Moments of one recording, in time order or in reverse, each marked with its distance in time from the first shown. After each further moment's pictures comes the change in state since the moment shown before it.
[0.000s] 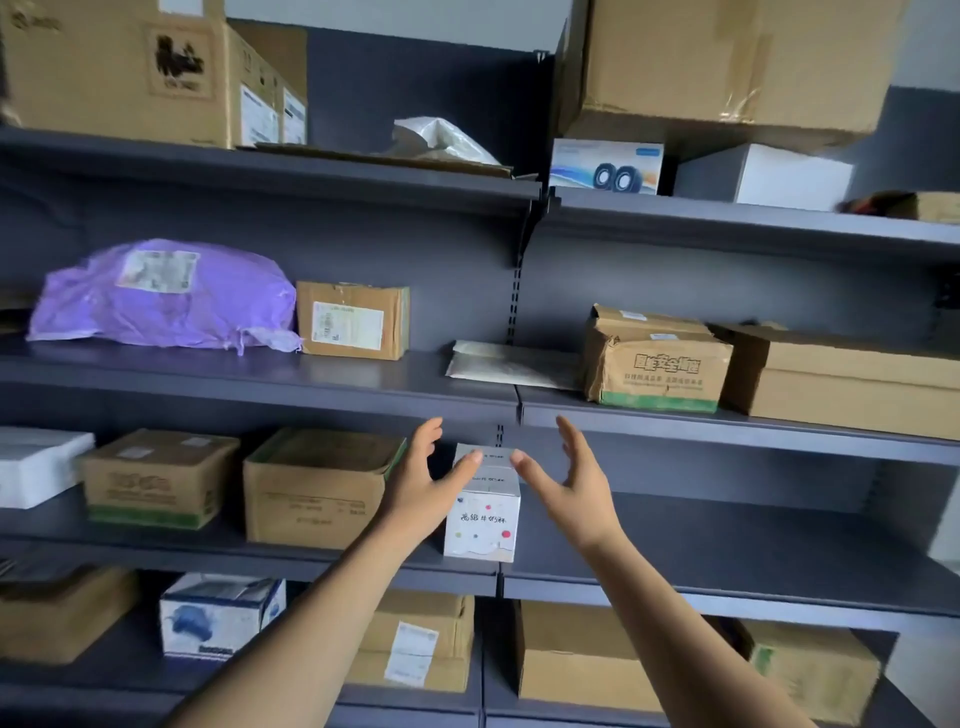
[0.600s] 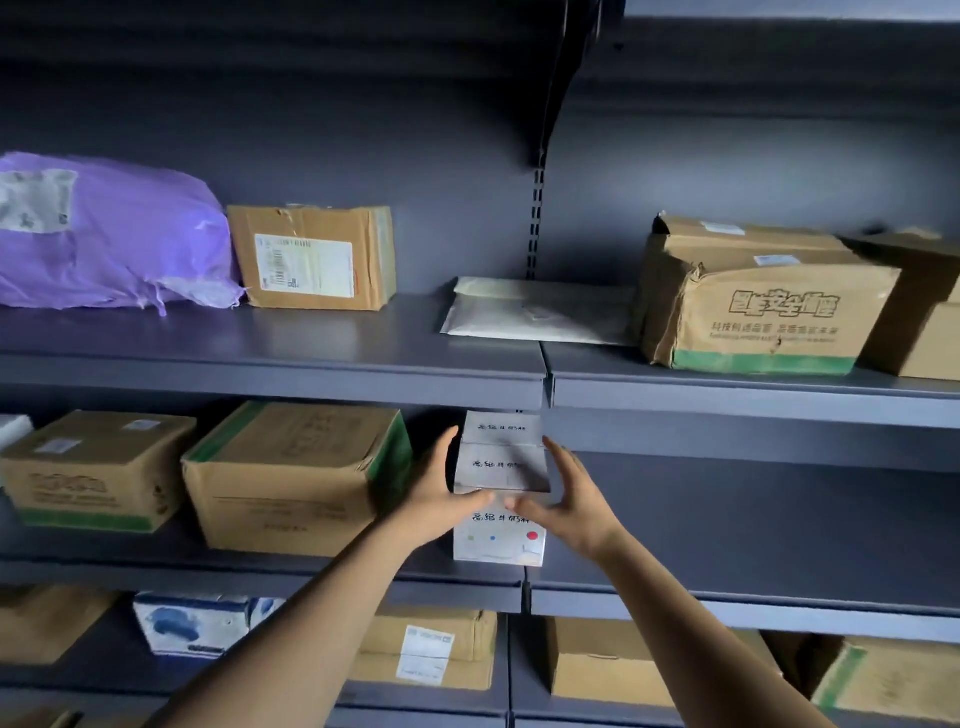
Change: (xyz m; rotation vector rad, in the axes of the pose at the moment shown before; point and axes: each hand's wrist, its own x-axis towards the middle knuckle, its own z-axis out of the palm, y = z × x) left_hand 0.112 -0.118 0.045 0.130 -0.310 -0.312; right_hand 0.095 0.158 0.068 -0.099 -0.355 0.201
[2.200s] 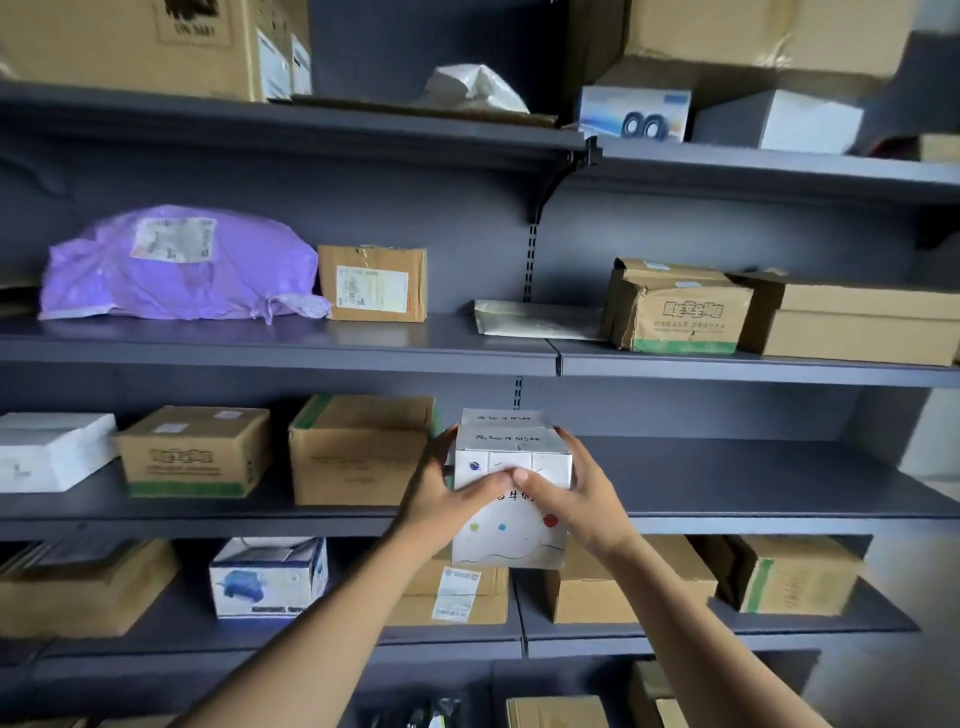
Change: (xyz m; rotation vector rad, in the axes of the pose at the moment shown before) left_hand -0.204 0.010 -0.060 -0.279 0.054 0.365; right_hand -0.197 -0.141 0.048 0.289 0.150 -0.143
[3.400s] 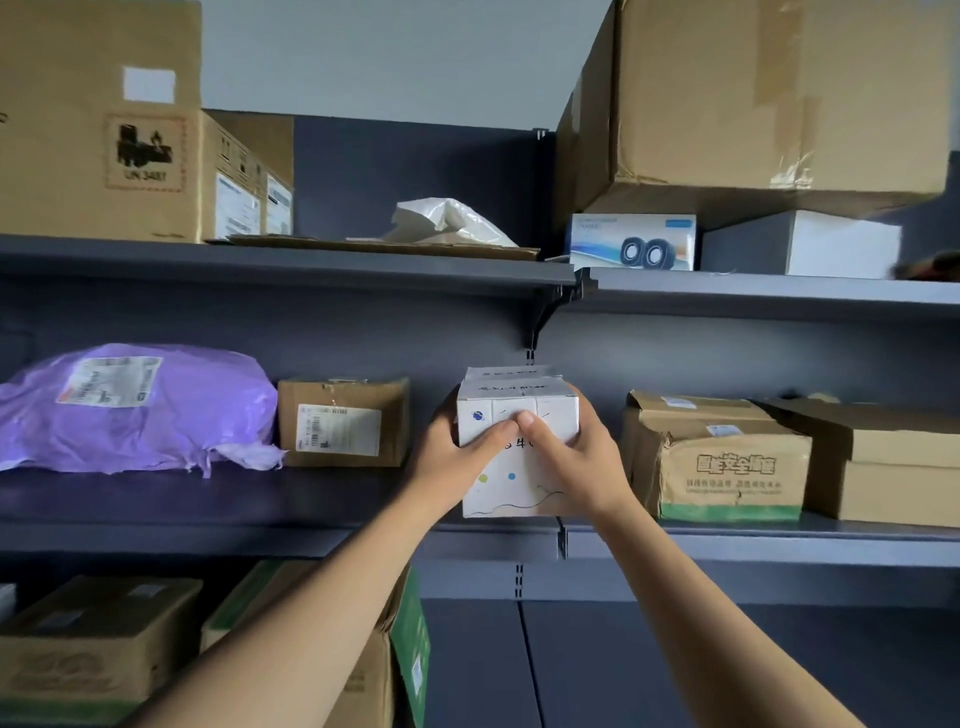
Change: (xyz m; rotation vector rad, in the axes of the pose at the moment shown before) left_hand 0.224 0.114 0.021 -0.005 0.112 0.215; right_hand 0.231 -0.081 -0.064 -0.014 0.174 -0.390
